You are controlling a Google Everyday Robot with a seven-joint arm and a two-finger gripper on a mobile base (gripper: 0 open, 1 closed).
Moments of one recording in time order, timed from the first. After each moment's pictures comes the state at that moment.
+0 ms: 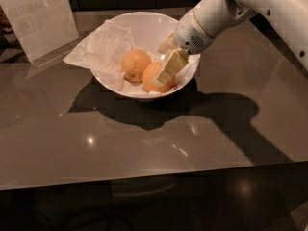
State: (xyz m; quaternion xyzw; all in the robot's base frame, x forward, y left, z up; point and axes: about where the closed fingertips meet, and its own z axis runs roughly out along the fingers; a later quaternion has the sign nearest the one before) arm 0.607 -0.027 0.901 -0.63 0.69 0.21 0.27
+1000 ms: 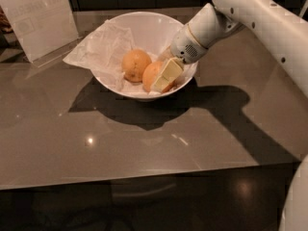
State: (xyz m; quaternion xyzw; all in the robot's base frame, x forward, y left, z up) arm 0.619 -0.021 0.863 -0.61 0.72 0.24 0.25
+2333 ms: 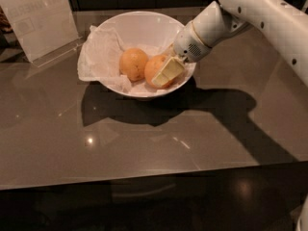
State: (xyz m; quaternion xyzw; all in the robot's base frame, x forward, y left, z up) arm 0.617 -0.024 0.875 -0.60 0.71 0.23 0.27
